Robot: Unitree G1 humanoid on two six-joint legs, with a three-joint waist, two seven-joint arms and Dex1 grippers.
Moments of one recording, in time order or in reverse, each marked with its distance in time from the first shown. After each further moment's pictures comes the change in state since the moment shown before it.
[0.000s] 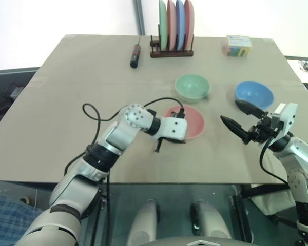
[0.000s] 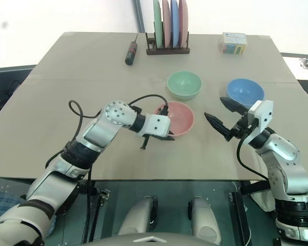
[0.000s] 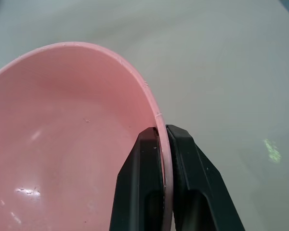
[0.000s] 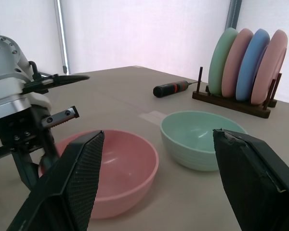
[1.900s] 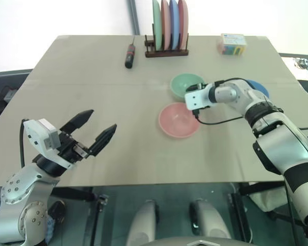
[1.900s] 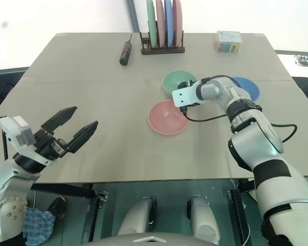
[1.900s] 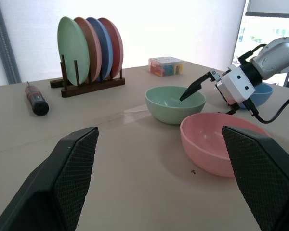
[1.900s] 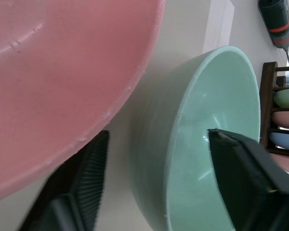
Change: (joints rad) left arm 0.941 0.039 1.008 -0.688 -0.804 0.182 0.513; right arm -1.177 0.160 0.738 1.564 -1.148 -0.757 -0.198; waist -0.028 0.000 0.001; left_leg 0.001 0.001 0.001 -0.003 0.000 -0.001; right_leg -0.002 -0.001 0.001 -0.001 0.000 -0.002
